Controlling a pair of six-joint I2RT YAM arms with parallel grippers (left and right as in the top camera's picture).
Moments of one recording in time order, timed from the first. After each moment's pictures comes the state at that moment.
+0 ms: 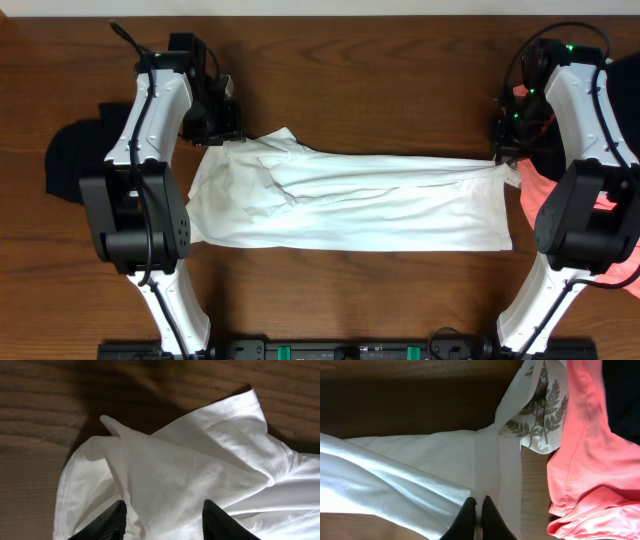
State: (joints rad) left arm 0.01 2.08 1.70 -1.14 0.24 -0.03; right arm -0.13 2.09 1.79 -1.45 -0.04 -0.03
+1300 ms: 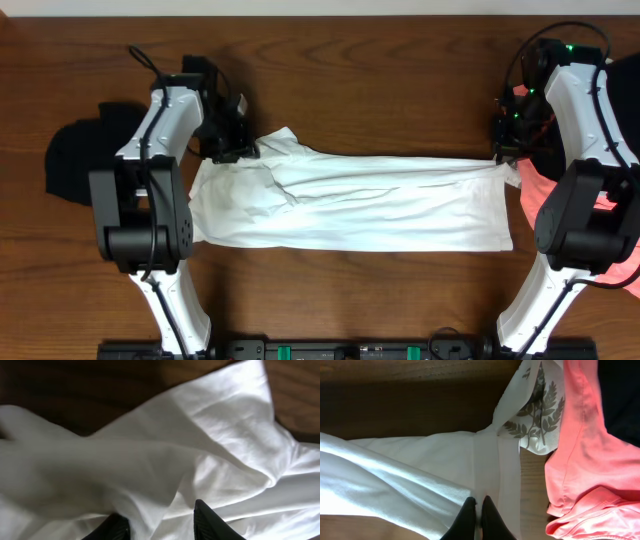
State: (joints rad) left arm -0.01 2.08 1.53 -1.01 0.36 -0.07; right arm -0.13 2.09 1.79 -1.44 -0.03 -0.03
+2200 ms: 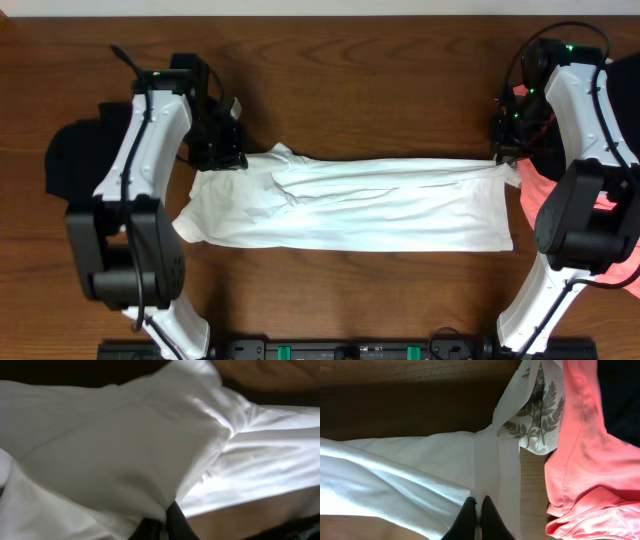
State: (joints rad) left arm -0.01 1.87 1.52 -1.25 0.36 -0.07; right arm -0.13 2.09 1.79 -1.44 -0.03 -0.03
